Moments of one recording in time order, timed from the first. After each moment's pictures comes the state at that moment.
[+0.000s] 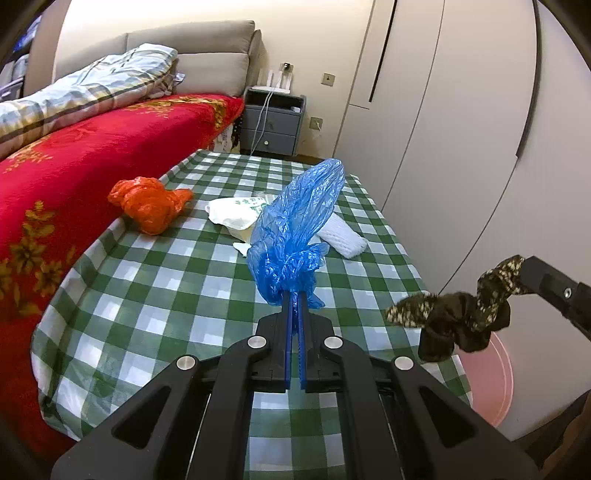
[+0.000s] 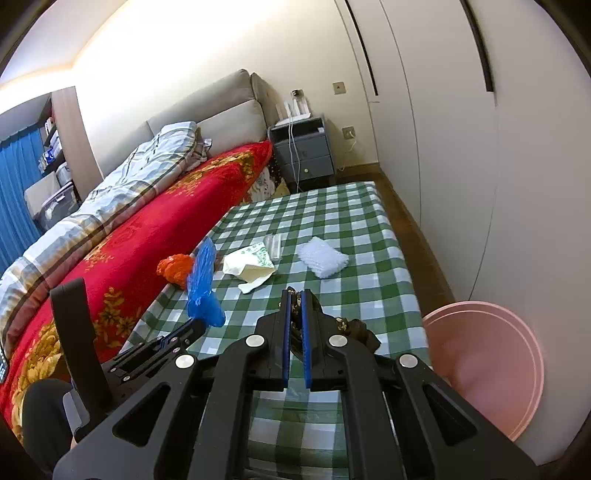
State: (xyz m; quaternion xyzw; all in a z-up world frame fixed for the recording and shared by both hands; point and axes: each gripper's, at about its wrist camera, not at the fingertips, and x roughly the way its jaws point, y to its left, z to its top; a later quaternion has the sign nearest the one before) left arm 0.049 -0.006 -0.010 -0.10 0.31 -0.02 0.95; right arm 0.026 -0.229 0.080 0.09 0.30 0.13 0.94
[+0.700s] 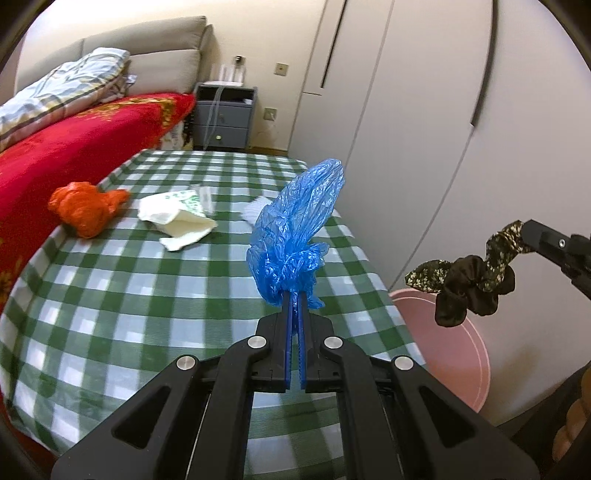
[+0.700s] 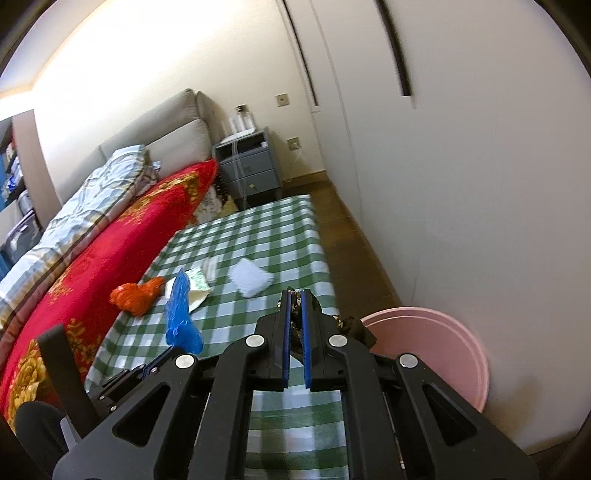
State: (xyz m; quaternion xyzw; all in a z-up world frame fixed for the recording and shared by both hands) left arm 0.057 -0.069 -0.019 -0.08 0.31 -0.10 0.94; right arm 0.026 -0.307 0.092 0.11 0.29 0.03 0.95
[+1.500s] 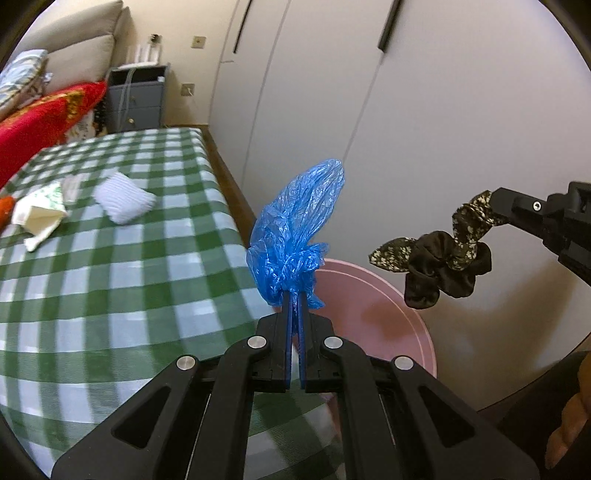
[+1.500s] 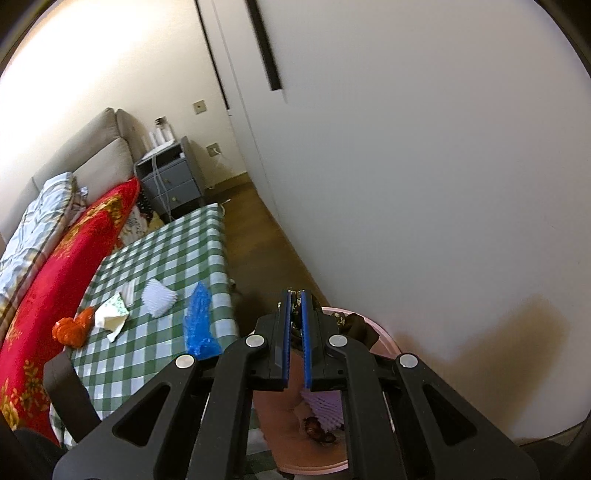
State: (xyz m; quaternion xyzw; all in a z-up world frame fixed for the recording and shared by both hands) left arm 0.079 -0.199 -0.048 -0.05 0.35 -0.23 0.91; right arm 0.031 -0.395 0.077 0.15 0.31 -0.11 0.93
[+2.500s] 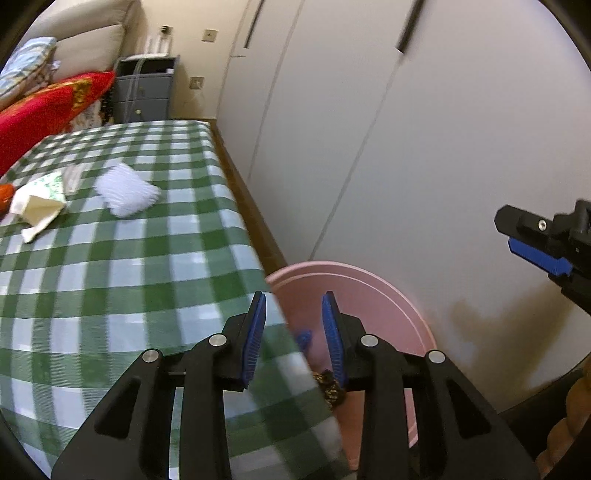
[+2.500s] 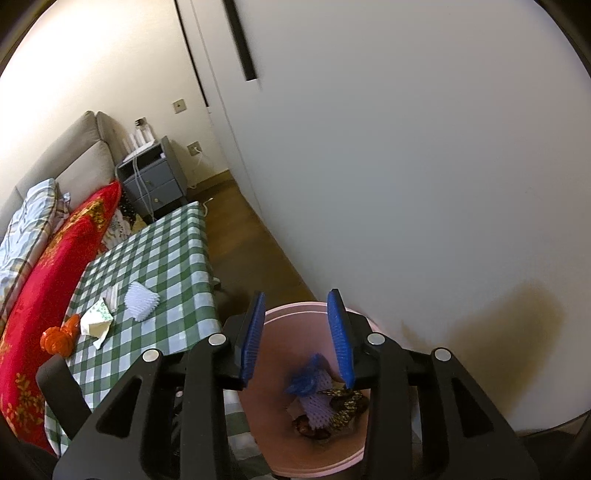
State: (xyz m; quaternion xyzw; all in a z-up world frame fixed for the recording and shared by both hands) left arm 0.087 -0.186 -0.051 -0.07 0.36 -0.21 0.91; right arm 0.035 -0.393 0.066 0.16 0.32 -0.13 0.93
